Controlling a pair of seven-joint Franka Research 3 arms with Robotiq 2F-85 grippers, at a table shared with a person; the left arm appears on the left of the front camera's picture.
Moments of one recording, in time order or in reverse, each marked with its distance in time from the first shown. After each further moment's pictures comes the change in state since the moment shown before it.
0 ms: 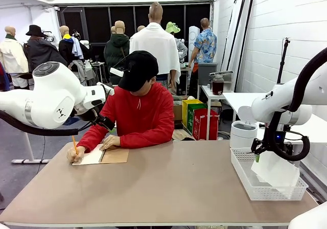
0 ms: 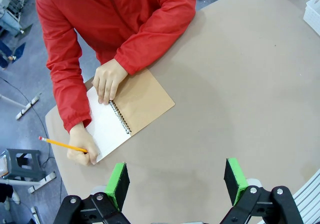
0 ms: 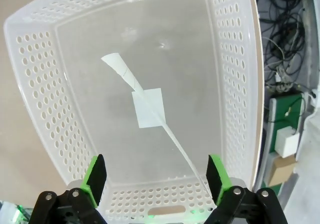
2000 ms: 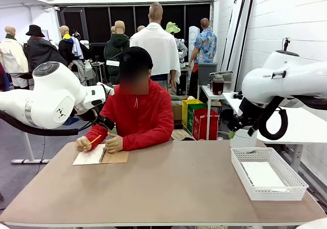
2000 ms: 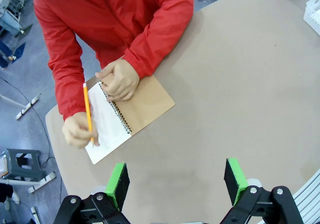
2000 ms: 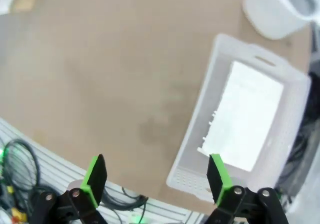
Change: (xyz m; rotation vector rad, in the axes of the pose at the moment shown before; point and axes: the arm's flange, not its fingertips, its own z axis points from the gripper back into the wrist) left arm 0.000 0.000 0.000 0.000 0.000 0.000; right arm -0.108 0.108 0.129 0.163 -0.307 0.547
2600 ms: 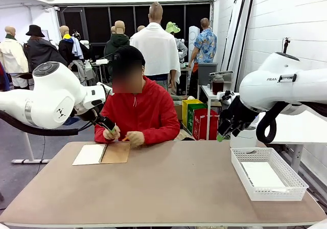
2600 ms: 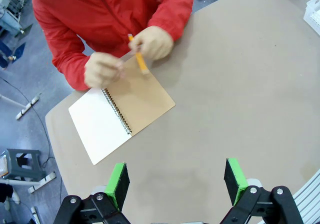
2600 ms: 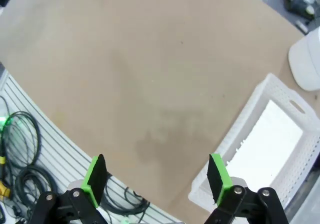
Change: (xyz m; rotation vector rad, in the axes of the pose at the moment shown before) left arm 0.000 0.000 0.000 0.000 0.000 0.000; right arm -0.018 0.048 0.005 0.101 -0.090 0.242
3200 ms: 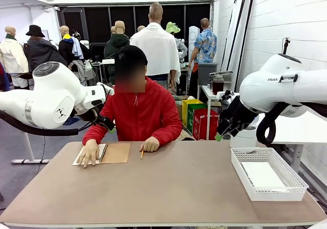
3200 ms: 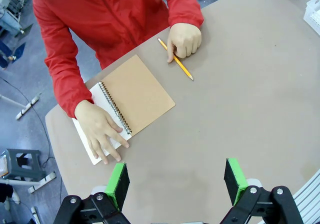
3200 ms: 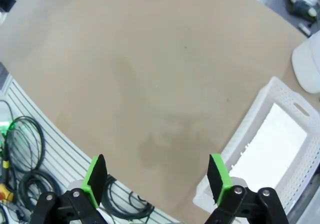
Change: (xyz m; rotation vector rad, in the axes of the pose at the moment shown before) left arm 0.000 0.000 0.000 0.000 0.000 0.000; right arm -0.001 0.002 -0.001 0.014 -0.021 -0.015
